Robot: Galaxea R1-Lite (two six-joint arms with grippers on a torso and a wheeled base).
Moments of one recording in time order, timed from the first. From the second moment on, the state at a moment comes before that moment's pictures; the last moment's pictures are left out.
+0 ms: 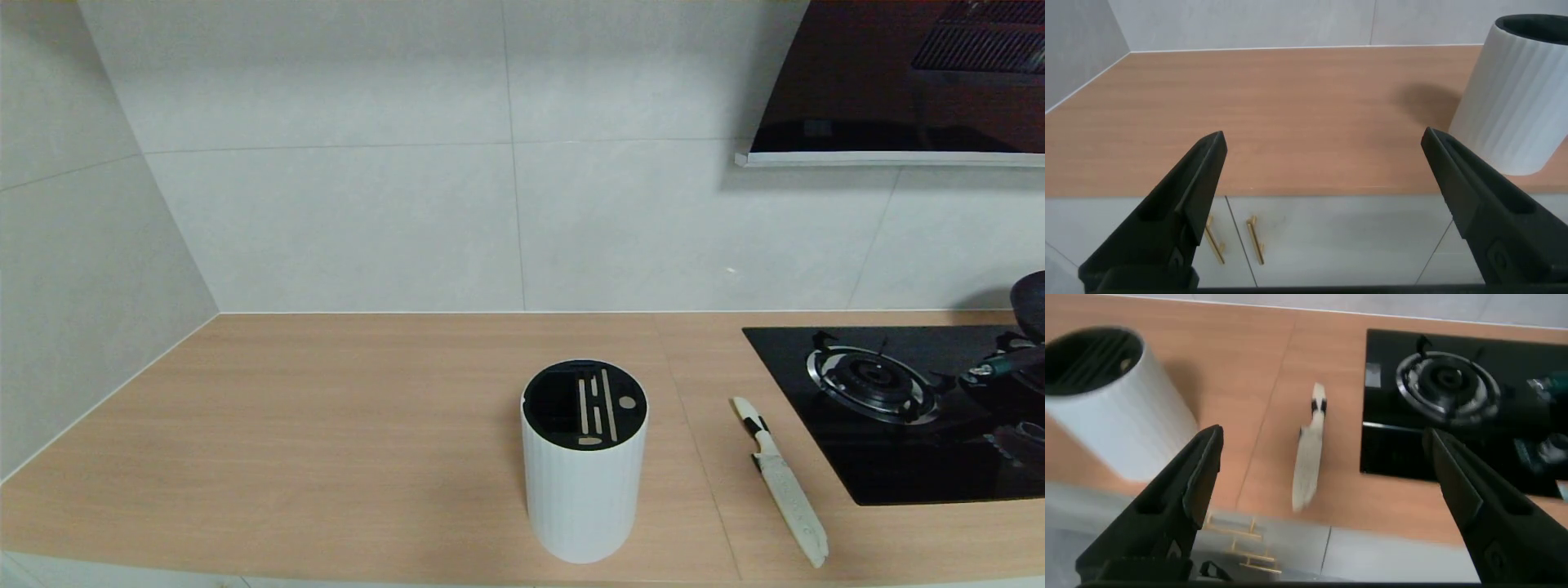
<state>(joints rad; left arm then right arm) 0.00 0.00 0.00 0.00 -0.02 0.01 0.05 0.87 -0.47 -0.13 0.07 -0.03</state>
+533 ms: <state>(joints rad) 0.00 0.00 0.00 0.00 -0.02 0.01 0.09 1.50 -0.54 -0.56 0.06 -0.03</state>
